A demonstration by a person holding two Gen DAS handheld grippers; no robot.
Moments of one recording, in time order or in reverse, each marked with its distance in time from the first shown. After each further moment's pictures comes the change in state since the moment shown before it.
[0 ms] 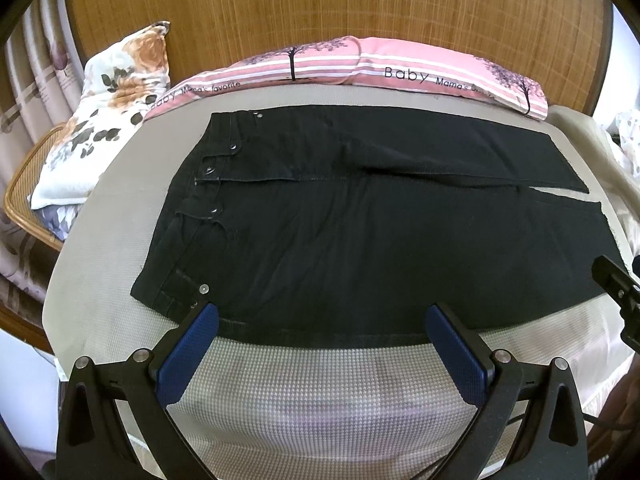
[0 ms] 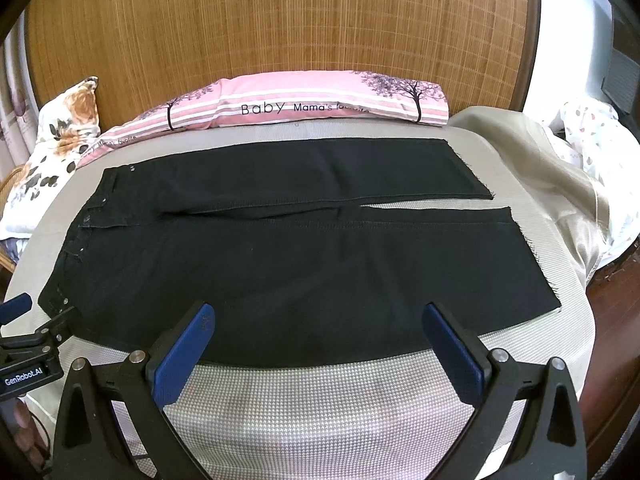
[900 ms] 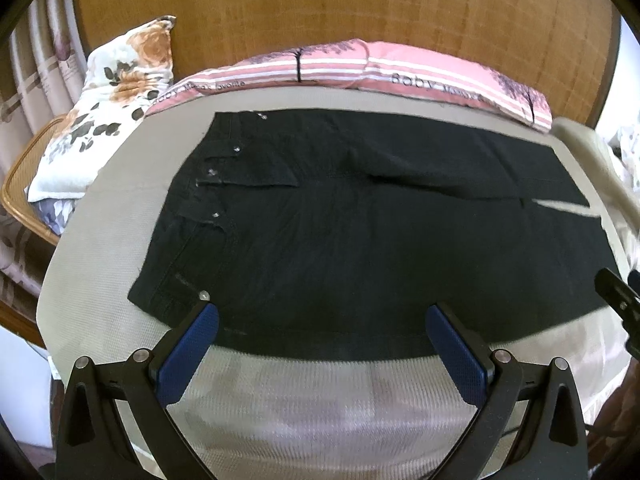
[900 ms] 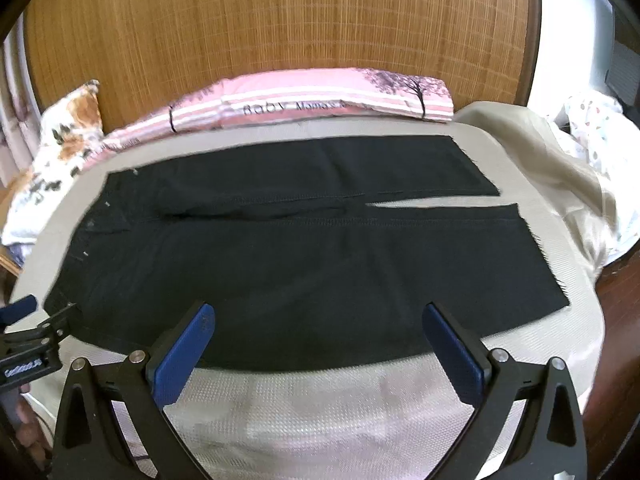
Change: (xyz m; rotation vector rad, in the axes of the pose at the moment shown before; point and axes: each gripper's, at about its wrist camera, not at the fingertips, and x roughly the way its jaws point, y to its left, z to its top) left arm 0.005 0.014 0.010 -0.046 -0.020 -0.019; right arm 0.003 -0.006 0.002 0.028 -0.025 0.059
